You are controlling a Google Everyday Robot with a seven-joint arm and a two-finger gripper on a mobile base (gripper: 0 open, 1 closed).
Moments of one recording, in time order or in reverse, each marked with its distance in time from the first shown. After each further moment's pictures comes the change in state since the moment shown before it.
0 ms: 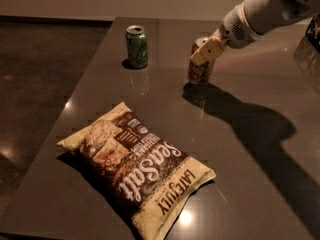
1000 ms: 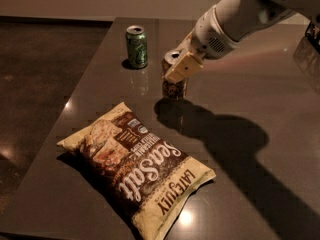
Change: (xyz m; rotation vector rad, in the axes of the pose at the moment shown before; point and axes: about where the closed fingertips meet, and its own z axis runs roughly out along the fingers) arm -0.025 0.102 0.009 -0.186 0.007 -0.317
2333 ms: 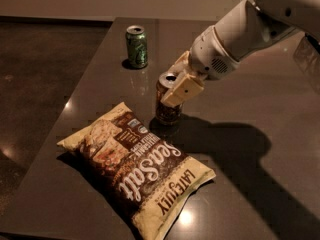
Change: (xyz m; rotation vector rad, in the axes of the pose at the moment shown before) arm 0.007 0.064 0.009 -0.169 -0.038 -0.076
